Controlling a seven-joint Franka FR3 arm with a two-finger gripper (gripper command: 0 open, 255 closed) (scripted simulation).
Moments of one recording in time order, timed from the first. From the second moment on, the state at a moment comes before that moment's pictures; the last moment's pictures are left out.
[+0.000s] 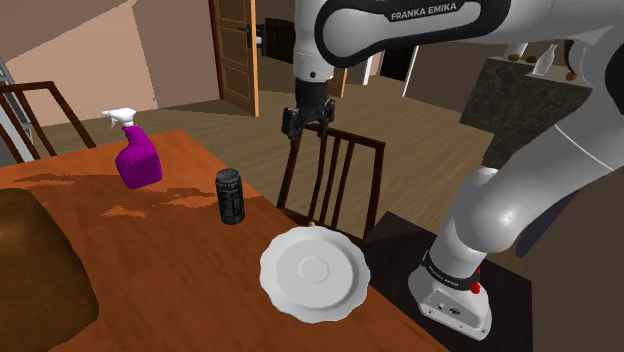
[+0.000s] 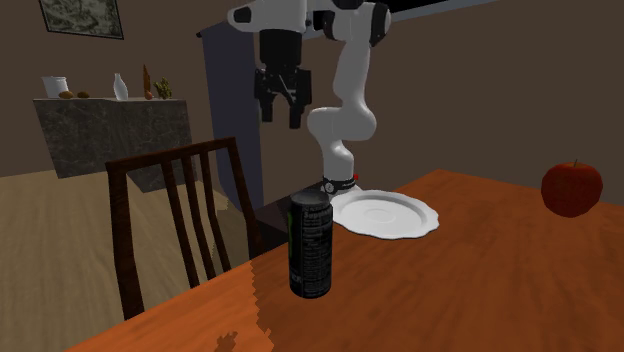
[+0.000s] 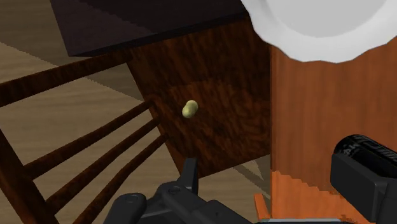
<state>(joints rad) 0.08 -0.41 0.20 -2.21 0.03 1.82 0.42</state>
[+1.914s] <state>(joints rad) 0.16 0.18 0.36 -1.84 -0.05 2.01 0.75</state>
